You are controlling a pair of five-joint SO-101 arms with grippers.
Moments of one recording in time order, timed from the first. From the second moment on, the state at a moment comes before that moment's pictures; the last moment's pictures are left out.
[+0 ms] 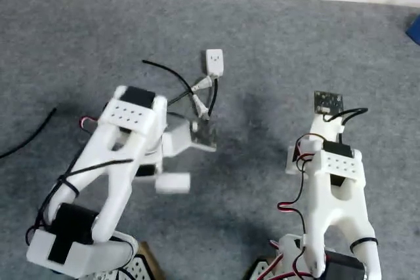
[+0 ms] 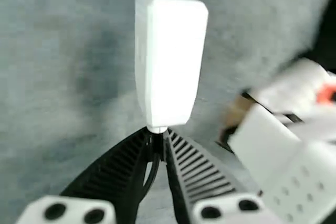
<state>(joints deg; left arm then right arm) 9.7 -8.1 29.1 99.2 -66.7 7.9 -25.0 55.3 50.2 6.5</state>
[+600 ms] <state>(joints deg) 3.3 -8.0 29.5 84.4 -66.2 6.9 -25.0 55.3 48.7 6.5</state>
